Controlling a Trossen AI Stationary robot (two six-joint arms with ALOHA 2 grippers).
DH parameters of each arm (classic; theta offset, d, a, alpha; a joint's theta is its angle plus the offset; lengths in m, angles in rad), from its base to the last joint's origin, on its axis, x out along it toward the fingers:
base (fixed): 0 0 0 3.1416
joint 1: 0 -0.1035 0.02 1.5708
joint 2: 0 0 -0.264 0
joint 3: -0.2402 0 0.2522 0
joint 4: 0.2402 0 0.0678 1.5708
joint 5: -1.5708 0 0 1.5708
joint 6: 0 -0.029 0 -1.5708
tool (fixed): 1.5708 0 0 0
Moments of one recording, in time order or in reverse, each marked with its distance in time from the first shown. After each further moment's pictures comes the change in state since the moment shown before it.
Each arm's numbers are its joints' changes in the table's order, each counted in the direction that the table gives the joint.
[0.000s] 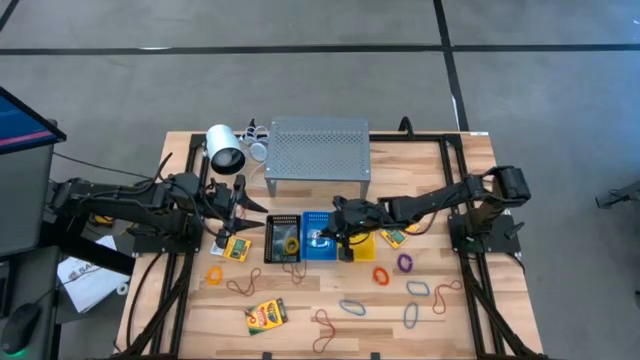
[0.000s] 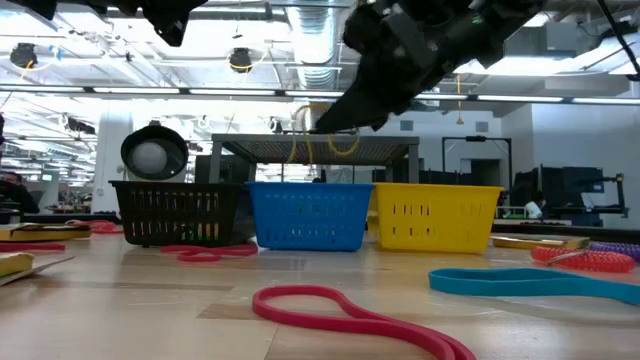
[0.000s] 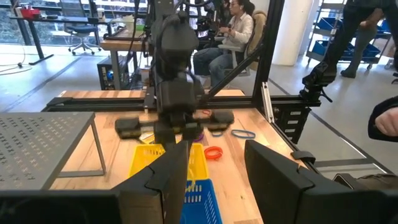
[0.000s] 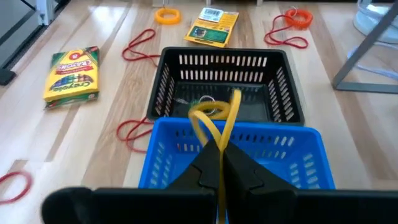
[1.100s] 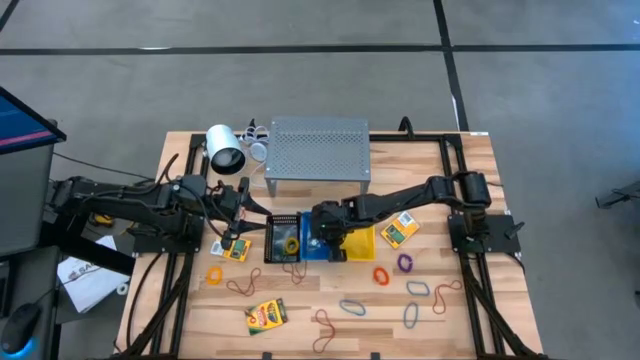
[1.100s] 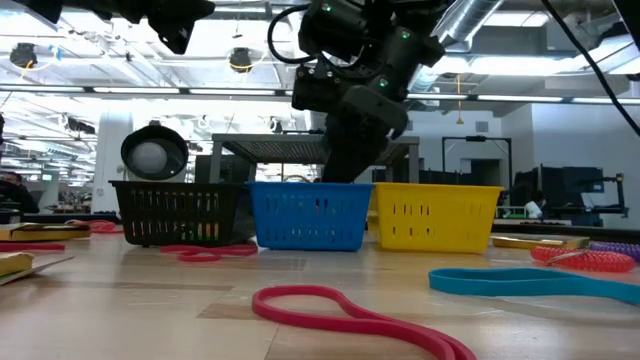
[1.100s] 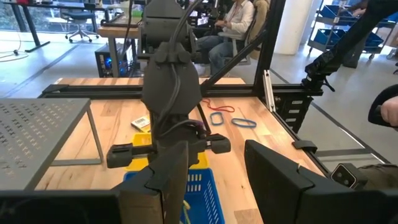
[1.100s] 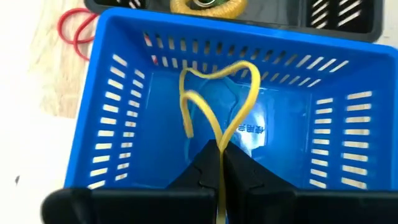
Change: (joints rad) left arm 0.002 0.051 0.000 -0.001 0.000 0.000; right arm 0.023 0.288 -0.412 0.622 0.021 0.090
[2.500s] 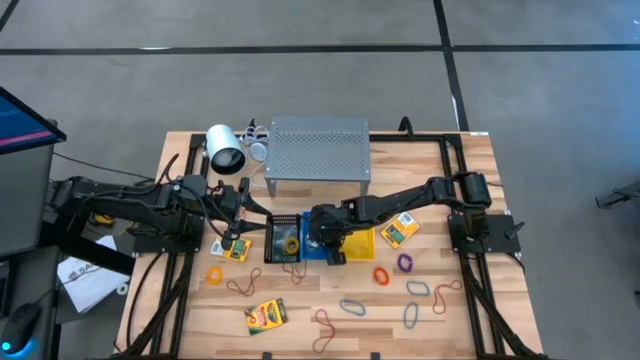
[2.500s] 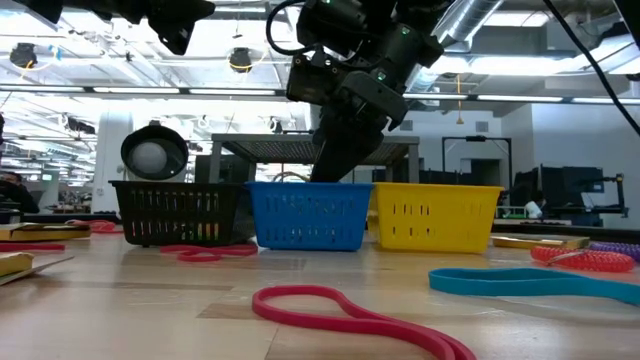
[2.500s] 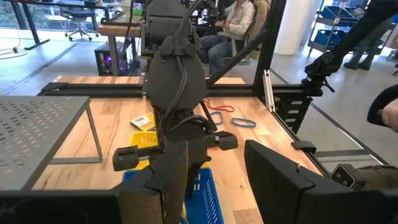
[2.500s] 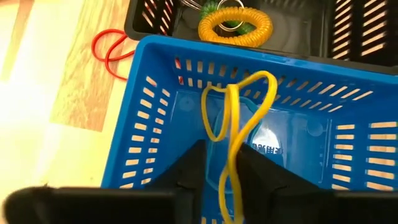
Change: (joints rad) left arm 0.000 0.003 0.000 0.000 0.000 0.010; right arm -0.009 0.000 0.000 -0.049 0.055 0.016
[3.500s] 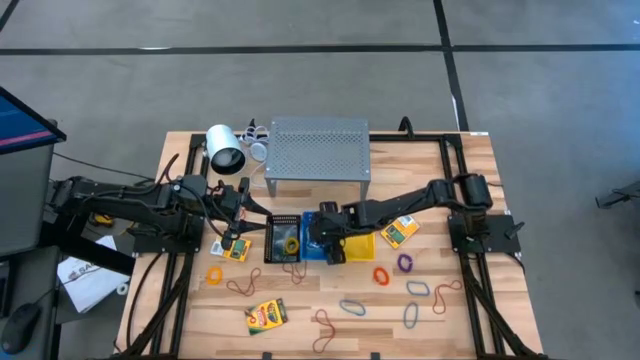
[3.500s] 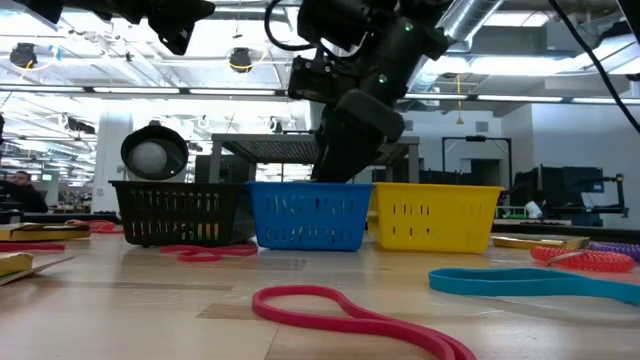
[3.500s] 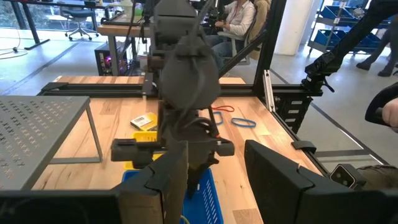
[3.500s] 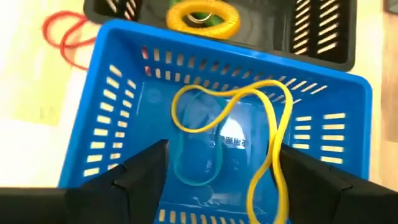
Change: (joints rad) left arm 0.000 0.000 0.000 0.001 0.000 0.000; right arm -0.033 -0.002 0.000 0.015 -0.191 0.038
